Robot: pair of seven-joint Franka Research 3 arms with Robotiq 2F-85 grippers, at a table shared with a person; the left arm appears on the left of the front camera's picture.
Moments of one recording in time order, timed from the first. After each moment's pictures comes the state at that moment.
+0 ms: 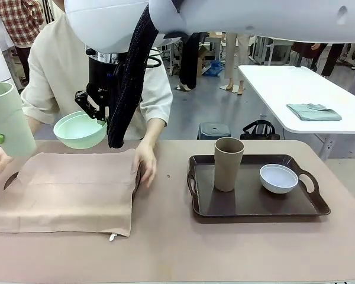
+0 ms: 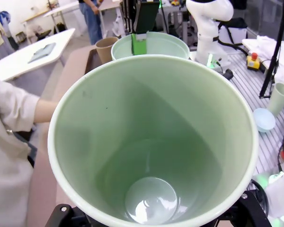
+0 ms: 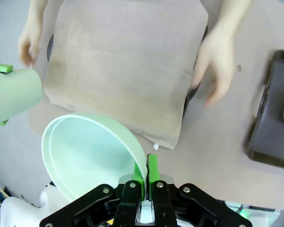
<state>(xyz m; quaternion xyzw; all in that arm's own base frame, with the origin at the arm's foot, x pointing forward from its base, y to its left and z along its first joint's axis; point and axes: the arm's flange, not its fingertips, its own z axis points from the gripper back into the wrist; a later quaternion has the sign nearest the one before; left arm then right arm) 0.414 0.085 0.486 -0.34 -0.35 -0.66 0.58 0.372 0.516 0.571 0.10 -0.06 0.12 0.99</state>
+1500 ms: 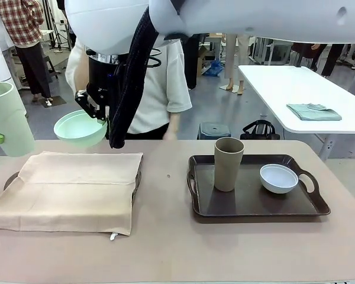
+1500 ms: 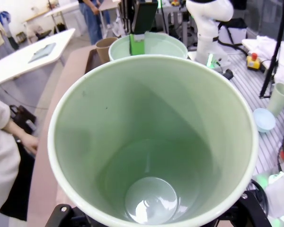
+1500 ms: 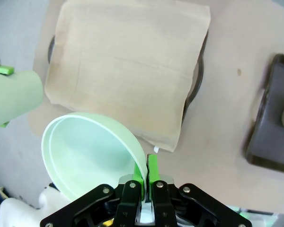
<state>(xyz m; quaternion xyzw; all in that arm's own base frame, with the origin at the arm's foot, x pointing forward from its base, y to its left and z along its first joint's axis) 0.414 0.085 0.486 -0.34 -0.35 -0.66 0.58 0.376 0.516 0.570 0.11 -0.07 0.13 0.98</state>
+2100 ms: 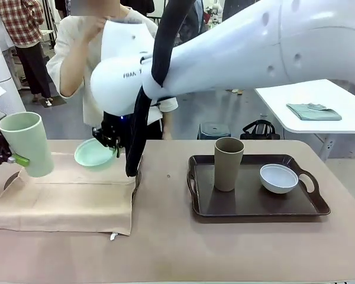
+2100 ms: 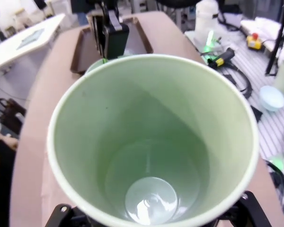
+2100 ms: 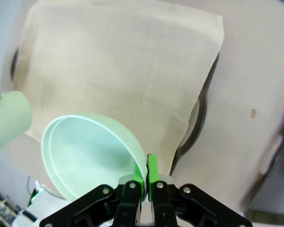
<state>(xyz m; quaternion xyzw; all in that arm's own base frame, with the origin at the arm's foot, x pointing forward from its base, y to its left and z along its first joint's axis) 0.450 0.067 0.397 -0.33 -0.32 -0.68 0.57 0.444 0.526 0.442 0.10 -0.07 0.15 0.98</state>
